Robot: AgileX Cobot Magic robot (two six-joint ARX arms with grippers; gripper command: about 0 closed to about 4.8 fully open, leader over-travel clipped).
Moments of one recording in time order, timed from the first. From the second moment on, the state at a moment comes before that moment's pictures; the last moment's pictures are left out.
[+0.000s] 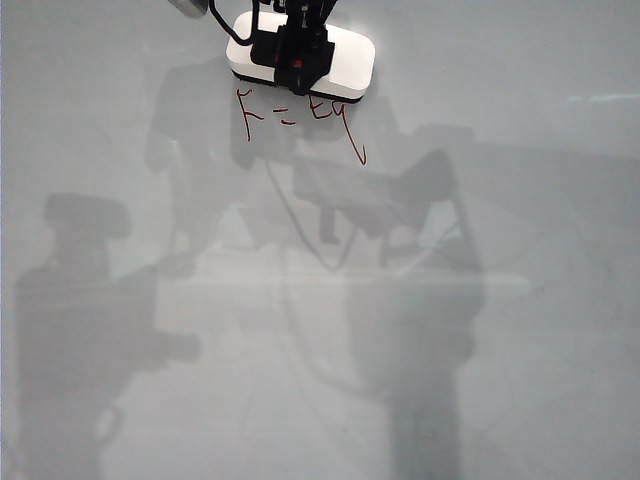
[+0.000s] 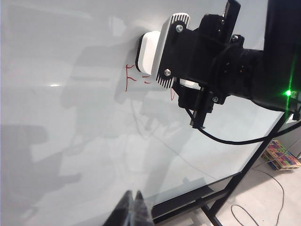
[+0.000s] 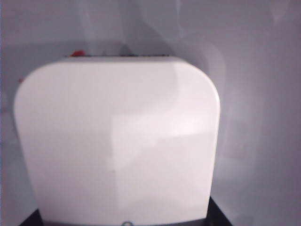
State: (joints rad) left arm 0.00 0.10 0.59 -0.58 0.60 -0.20; right arm 0.94 1.69 1.41 -0.12 0.89 -1.07
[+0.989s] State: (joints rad) left arm 0.00 0.10 0.59 -0.58 0.57 -0.20; right arm 0.94 1.72 1.42 -0.01 0.90 -1.27
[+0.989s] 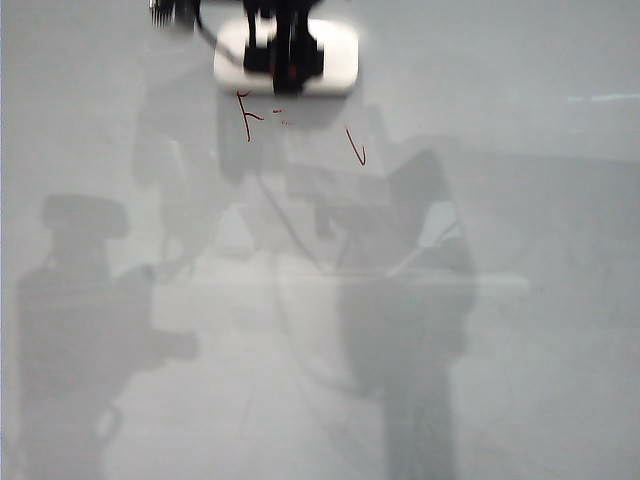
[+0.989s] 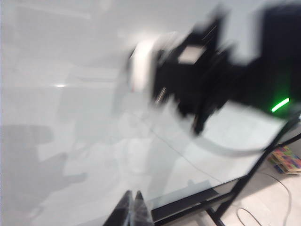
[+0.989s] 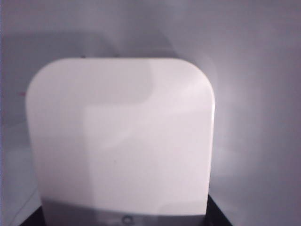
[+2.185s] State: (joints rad) left arm 0.00 0.10 0.59 -0.52 0.54 -0.20; right arm 0.98 1.82 1.49 -0.05 1.11 -1.34
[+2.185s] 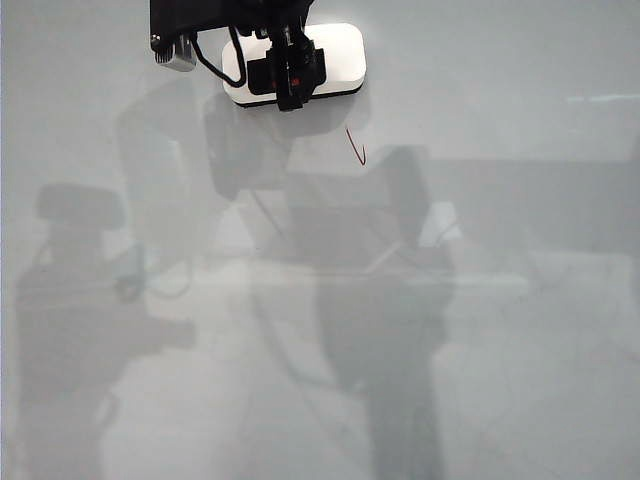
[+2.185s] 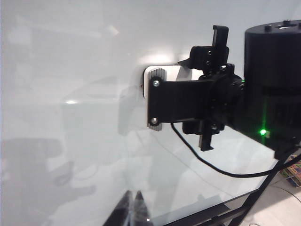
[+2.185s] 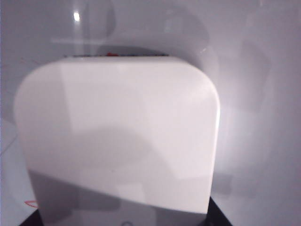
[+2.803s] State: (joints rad) left arm 0.00 0.10 0.59 -0.52 0.53 -0.20; right arm 1.01 1.93 1.64 -0.08 1.10 -1.33
